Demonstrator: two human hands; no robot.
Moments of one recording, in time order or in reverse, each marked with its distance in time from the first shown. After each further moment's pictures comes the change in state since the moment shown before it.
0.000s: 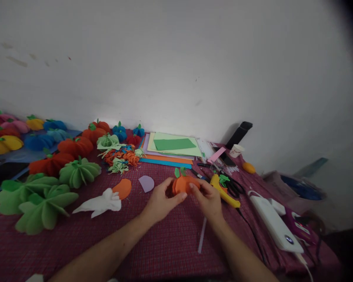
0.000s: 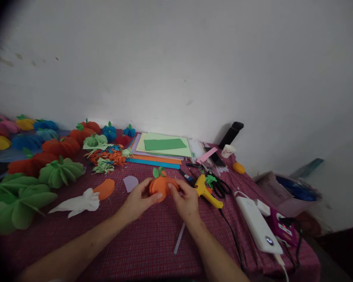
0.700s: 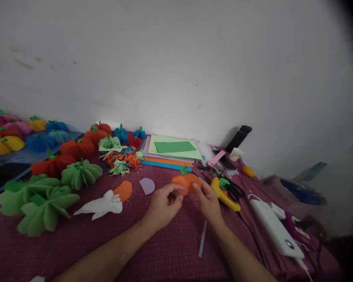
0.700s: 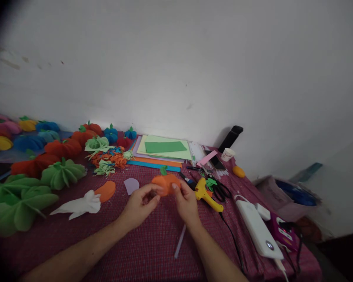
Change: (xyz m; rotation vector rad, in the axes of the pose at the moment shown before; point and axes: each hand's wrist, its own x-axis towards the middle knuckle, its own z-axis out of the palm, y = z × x) left_hand -0.009 0.017 0.004 0.305 0.062 0.093; right_hand 0.002 0.004 0.005 0.243 -0.075 0.159
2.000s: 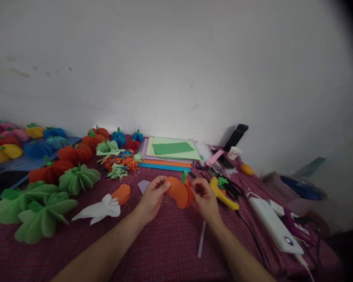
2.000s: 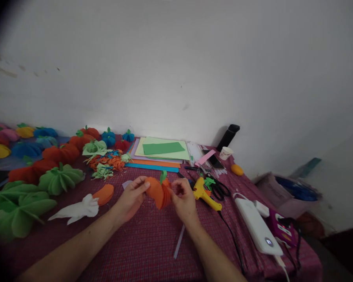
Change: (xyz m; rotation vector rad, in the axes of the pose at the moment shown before) left_hand 0.021 -0.019 -0.009 -0.821 0.083 -0.266; right_hand 0.003 0.005 -0.002 -0.010 0.129 -0.028
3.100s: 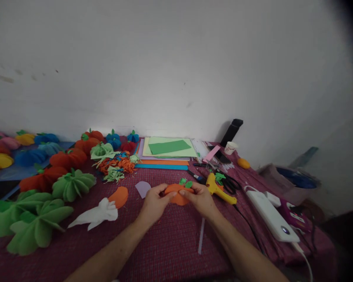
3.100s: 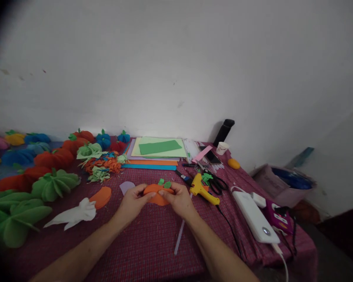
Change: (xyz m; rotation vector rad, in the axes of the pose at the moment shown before) left_hand -0.005 -0.006 -0.001 0.637 -0.058 0.129; right_hand -0.002 -0.004 0.002 0.201 -0.260 0.254
